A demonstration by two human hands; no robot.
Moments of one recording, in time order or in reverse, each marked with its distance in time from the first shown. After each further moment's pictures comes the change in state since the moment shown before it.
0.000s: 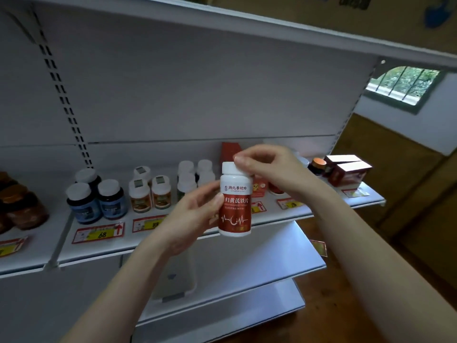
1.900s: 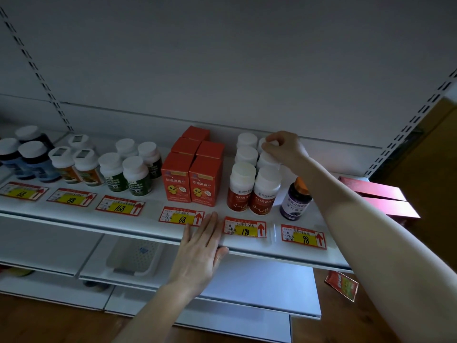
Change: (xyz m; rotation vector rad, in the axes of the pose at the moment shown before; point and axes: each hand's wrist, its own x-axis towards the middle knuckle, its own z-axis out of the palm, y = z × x) left_hand 0.152 -0.202 0.130 1.751 0.491 -0.226; right_hand 0.198 0.237 -0.192 -0.259 -0.055 0.136
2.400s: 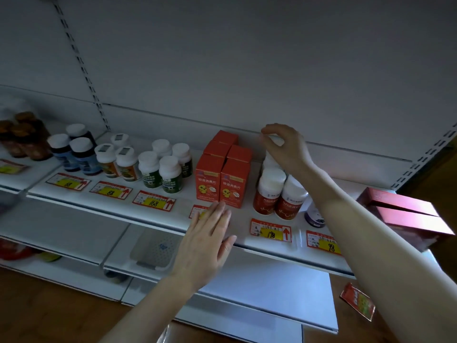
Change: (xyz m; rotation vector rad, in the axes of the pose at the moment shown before) left_hand -0.014 -0.022 -0.052 -0.058 0.230 0.008; right_hand -0.043 -0.066 0.033 0.006 0.060 -0.391
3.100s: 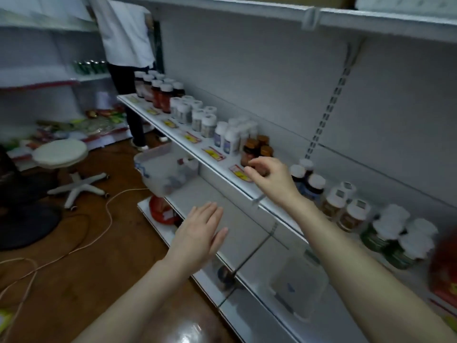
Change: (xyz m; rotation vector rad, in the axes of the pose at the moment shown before) left_hand -0.206 -0.337 -0.172 0.177 0.102 -0.511; right_hand -0.038 -0.327 0.374 0.144 -0.418 -0.429
